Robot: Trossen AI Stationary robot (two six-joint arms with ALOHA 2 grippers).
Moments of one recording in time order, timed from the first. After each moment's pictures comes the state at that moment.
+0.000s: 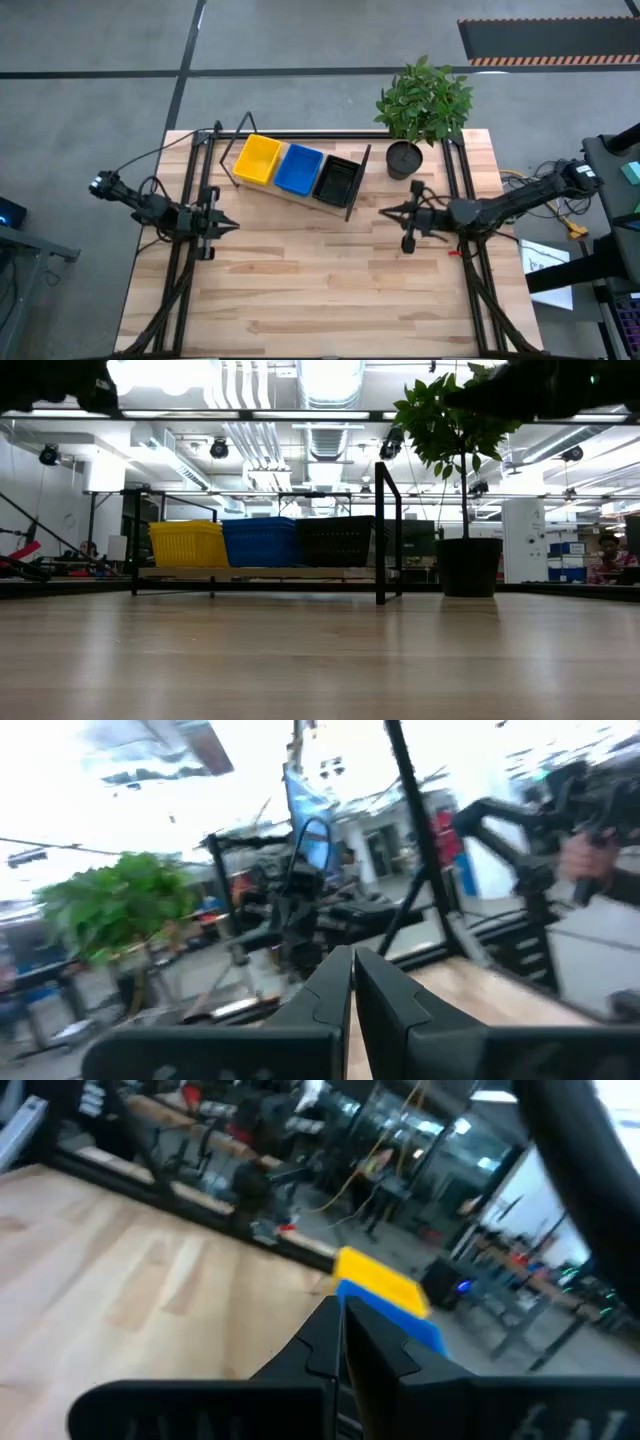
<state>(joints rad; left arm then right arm) -0.47 0.14 0.10 0.26 -0.30 0.37 0.28 0.90 0.32 0.57 0.41 -0.46</state>
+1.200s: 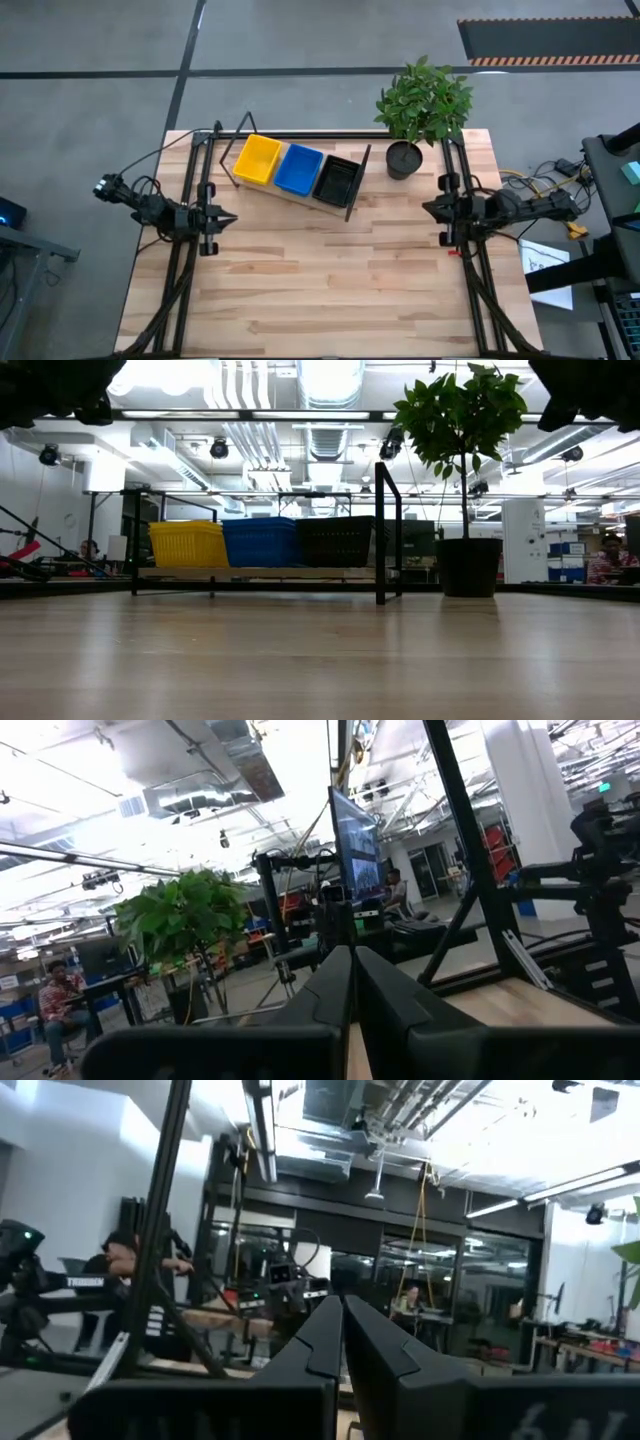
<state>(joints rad) -0.46 0.05 0.01 0.38 -0.40 0.45 0.17 0.07 0.01 0.46 0.13 -0.25</state>
